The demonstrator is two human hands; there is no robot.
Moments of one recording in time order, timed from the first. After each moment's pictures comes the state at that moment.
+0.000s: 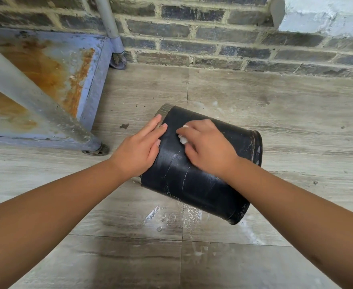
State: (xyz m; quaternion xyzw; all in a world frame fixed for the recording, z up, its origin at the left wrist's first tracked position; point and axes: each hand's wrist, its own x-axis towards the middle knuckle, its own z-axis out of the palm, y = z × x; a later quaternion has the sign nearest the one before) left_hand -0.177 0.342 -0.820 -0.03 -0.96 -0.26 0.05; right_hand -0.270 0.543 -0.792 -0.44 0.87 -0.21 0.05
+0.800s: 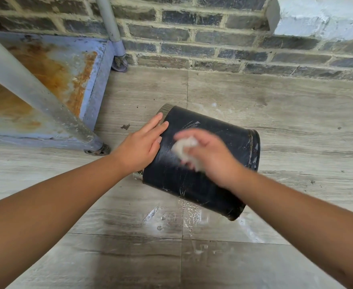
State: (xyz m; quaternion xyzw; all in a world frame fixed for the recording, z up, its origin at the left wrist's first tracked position) left_hand -0.184 0.338 -0.821 -0.03 -0.96 -0.27 0.02; right_hand -0.239 0.550 -0.781 -0.17 0.68 -0.62 0.35
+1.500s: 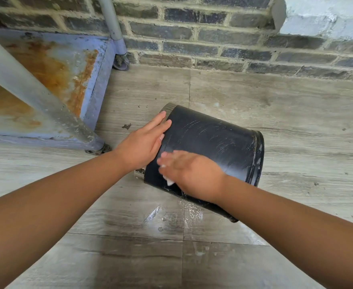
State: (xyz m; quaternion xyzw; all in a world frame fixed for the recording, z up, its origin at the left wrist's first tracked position) left_hand -0.194 0.335 -0.817 -0.03 -0.96 -0.27 -0.02; right_hand -0.224 0.535 -0.799 -0.65 0.74 -0.15 0.01
